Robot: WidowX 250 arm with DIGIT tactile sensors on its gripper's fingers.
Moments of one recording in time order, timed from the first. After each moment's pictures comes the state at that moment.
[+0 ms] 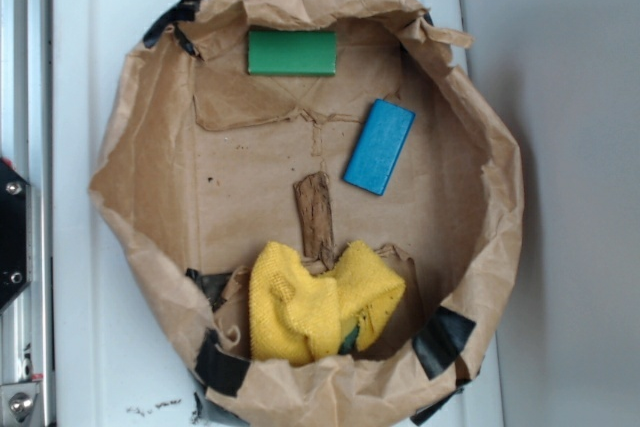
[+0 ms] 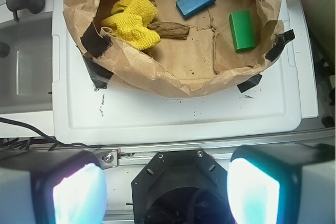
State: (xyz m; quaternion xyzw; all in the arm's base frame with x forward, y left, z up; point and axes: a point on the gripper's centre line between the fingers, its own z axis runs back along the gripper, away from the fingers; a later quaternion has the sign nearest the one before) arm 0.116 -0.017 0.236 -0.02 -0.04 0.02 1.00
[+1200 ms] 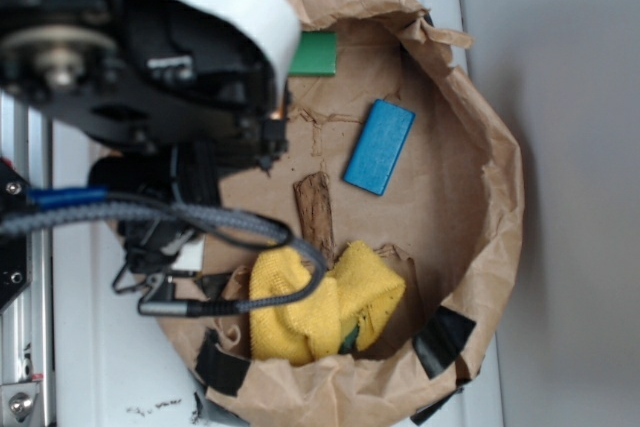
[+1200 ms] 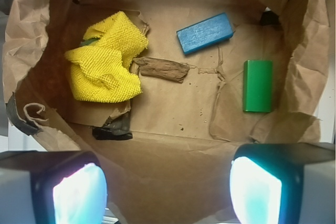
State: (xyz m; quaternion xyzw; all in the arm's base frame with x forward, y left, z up) arm 0.209 0.014 0.178 -0.01 -0.02 -0.06 1.00
